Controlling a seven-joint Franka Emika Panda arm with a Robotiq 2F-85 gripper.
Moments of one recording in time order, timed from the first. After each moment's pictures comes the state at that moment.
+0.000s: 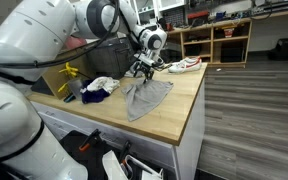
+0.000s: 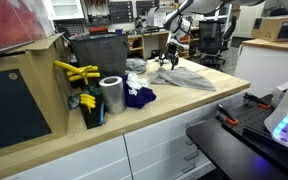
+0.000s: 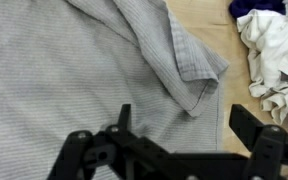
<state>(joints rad) -0.16 0.96 0.15 -1.21 0.38 1.72 -0.11</state>
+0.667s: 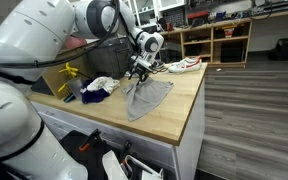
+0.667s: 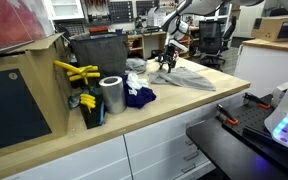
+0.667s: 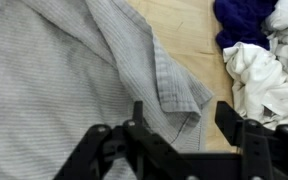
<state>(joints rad) -0.15 0.96 0.18 -1.25 0.40 1.68 -0.20</state>
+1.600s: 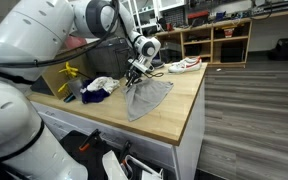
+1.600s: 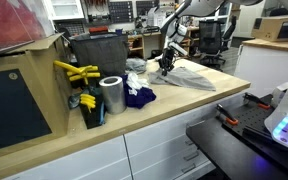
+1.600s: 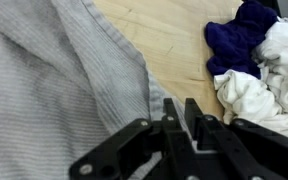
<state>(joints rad) -0.15 0.95 0.20 -1.32 0.42 1.65 -0.26</state>
